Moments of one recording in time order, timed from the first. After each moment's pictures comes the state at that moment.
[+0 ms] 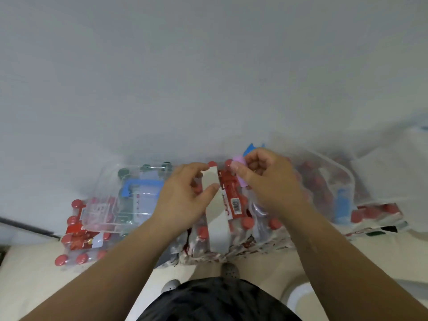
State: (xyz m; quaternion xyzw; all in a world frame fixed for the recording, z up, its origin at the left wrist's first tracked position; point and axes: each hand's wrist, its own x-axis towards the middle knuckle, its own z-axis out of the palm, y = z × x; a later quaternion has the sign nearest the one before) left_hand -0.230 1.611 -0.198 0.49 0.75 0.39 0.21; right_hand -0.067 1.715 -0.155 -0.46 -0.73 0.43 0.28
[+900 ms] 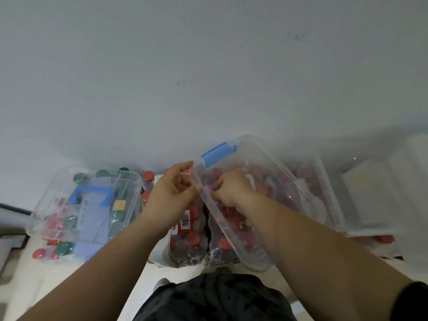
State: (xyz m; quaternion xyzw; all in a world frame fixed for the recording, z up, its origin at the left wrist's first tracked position) left_hand -0.126 1.718 -0.216 0.30 0.74 0.48 0.36; right_hand -0.019 1.853 -0.263 -0.49 -0.74 0.45 -0.05
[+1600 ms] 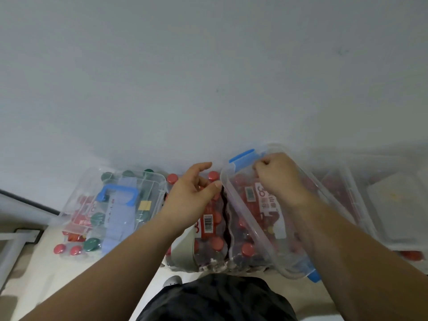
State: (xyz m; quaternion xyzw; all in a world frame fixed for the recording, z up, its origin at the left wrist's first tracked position) left_hand -0.152 1.706 -0.216 0.33 0.75 0.47 0.34; right_hand -0.012 1.874 -0.210 -0.55 -0.76 0.34 0.10
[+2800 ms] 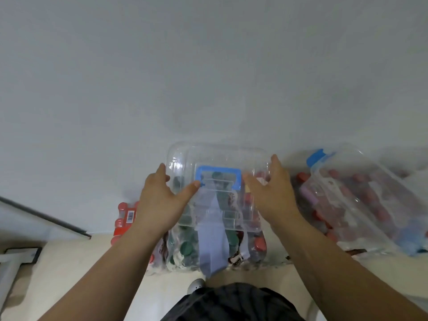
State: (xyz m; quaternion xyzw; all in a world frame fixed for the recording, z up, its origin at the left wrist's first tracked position) left_hand -0.377 1.542 -0.196 0.30 0.85 0.36 0.24; right_hand -0.191 1.671 -0.191 -0.58 -0.66 0.42 0.23
